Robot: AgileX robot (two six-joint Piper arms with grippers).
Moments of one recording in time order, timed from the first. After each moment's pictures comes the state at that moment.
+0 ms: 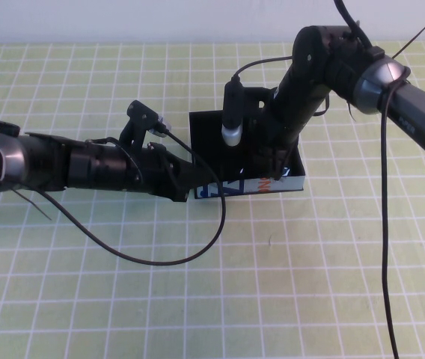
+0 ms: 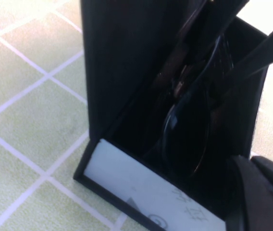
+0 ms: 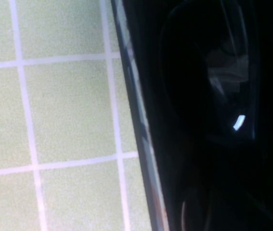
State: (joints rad) right arm 0.43 2.39 -2.21 0.26 1.18 -1.13; left arm -0.24 2.12 -1.27 -1.55 0.85 1.83
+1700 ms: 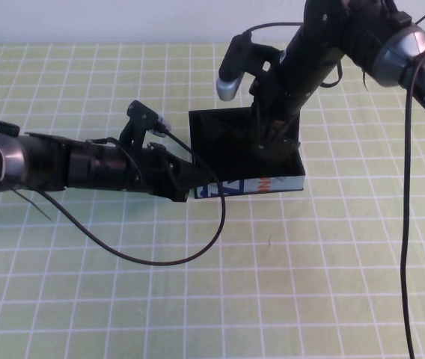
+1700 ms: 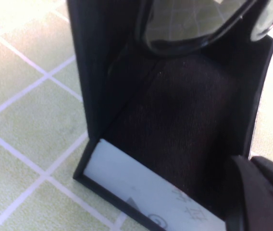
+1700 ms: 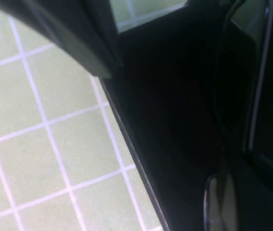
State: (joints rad) right arm 0.43 2.30 -2.27 0.27 1.25 -0.88; left arm -0.24 2.12 -1.27 -1.55 0.86 1.83
